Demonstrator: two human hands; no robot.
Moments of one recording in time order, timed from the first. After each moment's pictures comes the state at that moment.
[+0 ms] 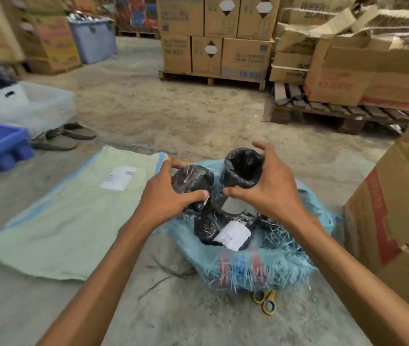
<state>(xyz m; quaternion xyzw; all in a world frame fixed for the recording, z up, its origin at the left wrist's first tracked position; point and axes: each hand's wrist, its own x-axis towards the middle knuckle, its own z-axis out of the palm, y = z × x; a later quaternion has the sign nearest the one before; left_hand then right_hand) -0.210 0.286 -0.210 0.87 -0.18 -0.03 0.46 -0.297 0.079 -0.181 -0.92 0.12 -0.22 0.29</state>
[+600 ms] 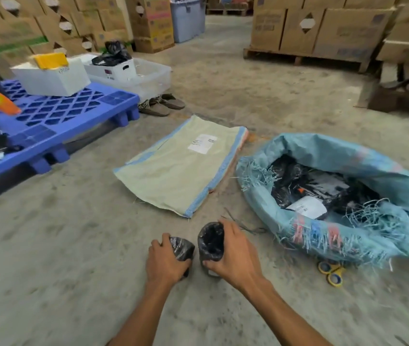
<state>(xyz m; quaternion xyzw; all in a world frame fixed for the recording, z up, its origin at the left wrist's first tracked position) -0.357 0.487 -0.413 0.97 0.15 -0.07 0.20 -0.382 0.300 -0.345 -0.96 -0.05 0.00 0.27</state>
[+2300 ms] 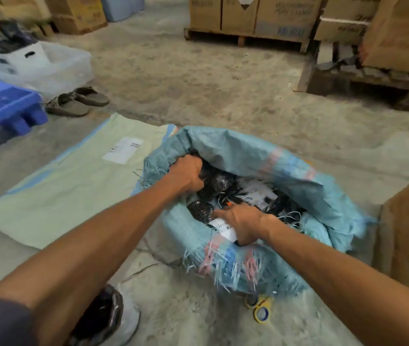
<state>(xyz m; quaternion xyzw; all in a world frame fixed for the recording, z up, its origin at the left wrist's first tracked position) -0.110 0.188 -0.291 0.98 -0.19 -0.09 0.05 -0.208 0.029 -0.358 -0.95 -0.20 0.23 -0.04</state>
